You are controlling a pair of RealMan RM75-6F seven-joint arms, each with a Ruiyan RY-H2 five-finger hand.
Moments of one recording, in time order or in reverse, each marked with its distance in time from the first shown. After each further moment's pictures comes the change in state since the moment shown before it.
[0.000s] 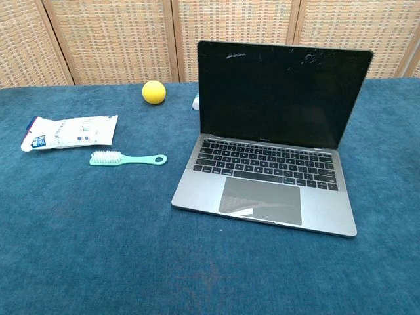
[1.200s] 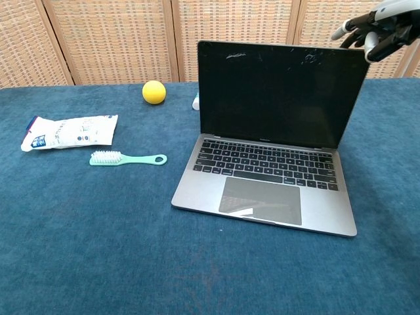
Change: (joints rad) left arm -0.032 0.011 -0.020 0.018 -0.084 -0.068 -0.027; right arm 0.596 -0.064 0.094 -0.043 0.861 -0.369 -0.304
